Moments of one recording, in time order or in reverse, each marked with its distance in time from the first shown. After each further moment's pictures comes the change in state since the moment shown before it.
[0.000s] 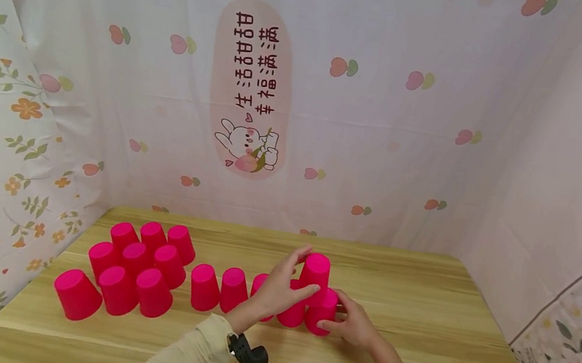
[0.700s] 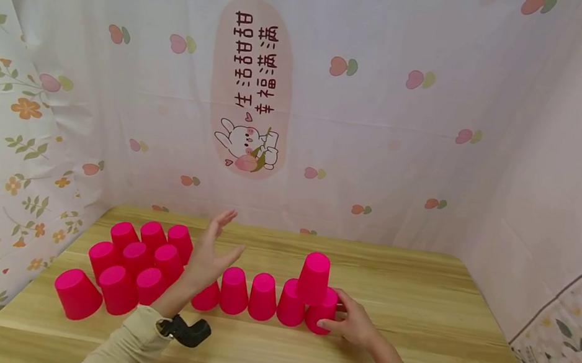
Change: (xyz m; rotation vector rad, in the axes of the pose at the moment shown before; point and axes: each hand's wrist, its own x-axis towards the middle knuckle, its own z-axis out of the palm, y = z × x) left_hand -0.023 -0.016 -0.105 0.021 0.360 0.109; right_hand 0.001 0.002 -0.001 -0.018 -0.002 0.005
